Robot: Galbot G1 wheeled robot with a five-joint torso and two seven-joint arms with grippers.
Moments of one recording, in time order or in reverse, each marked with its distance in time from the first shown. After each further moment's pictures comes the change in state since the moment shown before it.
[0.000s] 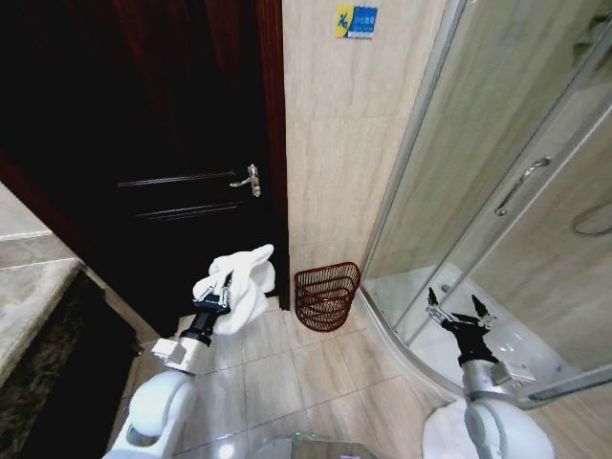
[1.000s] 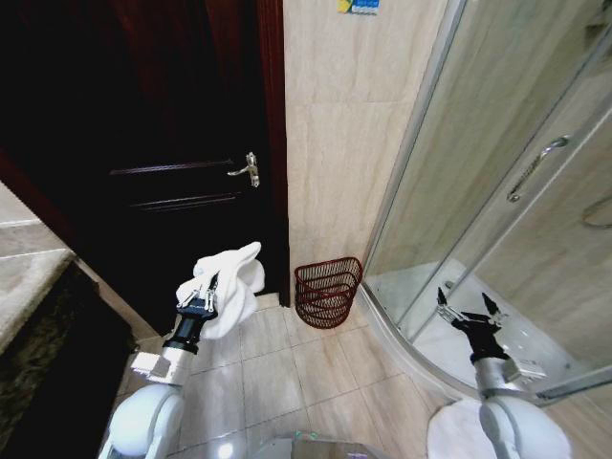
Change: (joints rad) left arm 0.073 -0.037 -0.016 -0.063 0.052 -0.040 0.007; right arm -0.028 -0.127 0.059 -0.012 0.032 0.001 0.042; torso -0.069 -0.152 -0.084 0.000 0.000
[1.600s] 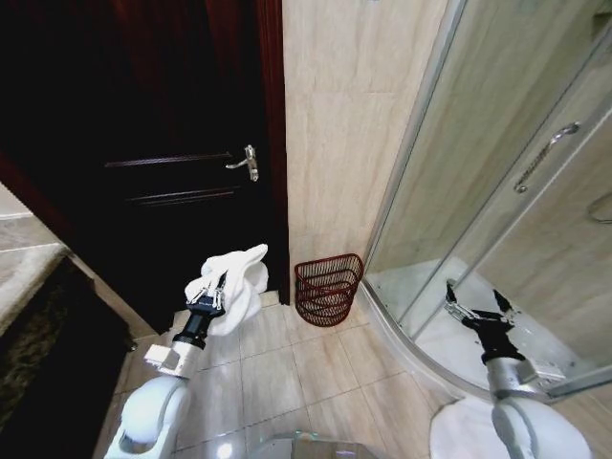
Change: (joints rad) left arm -0.048 0.016 0.019 0.058 0.026 0.004 0.015; right arm 0.000 0.030 -0.010 0.046 0.013 0.012 -0.014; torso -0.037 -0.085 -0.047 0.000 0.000
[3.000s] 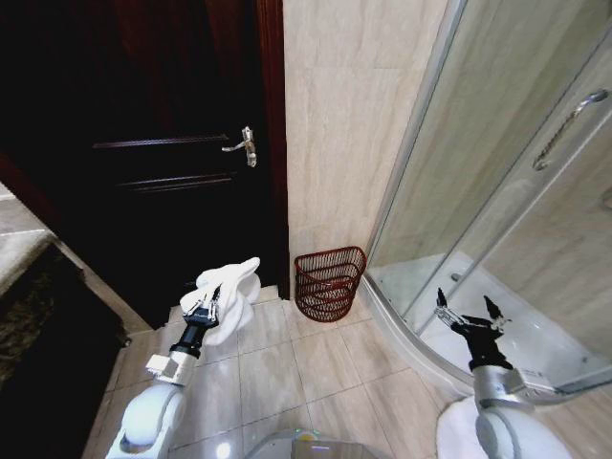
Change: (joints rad) left arm 0.020 0.021 -0.018 0.143 -0.006 -0.123 0.023; right arm -0.015 0.144 -0.025 0.041 -0.076 -0.016 -0.018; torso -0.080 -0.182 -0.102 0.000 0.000
